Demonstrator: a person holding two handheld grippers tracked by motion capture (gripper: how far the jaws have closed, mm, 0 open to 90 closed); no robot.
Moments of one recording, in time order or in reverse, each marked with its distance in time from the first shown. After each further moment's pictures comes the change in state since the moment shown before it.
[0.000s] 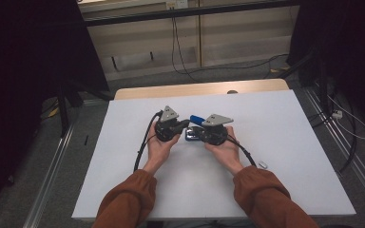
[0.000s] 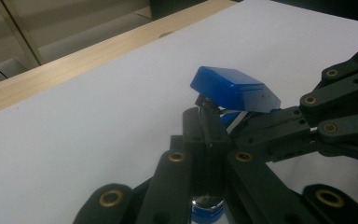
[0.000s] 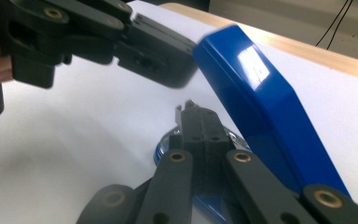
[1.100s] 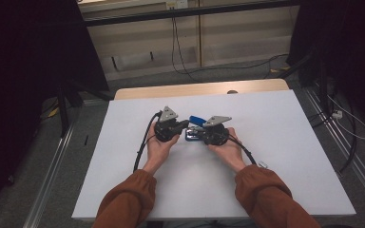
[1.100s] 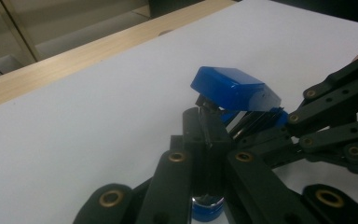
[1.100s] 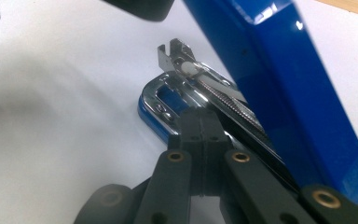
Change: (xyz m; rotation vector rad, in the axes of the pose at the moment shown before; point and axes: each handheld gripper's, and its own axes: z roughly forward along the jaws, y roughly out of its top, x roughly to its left) left arm 0.001 -0.001 0.000 -0.003 -0.009 -0.010; right arm -0.013 -0.013 0.006 0.169 0.014 0.002
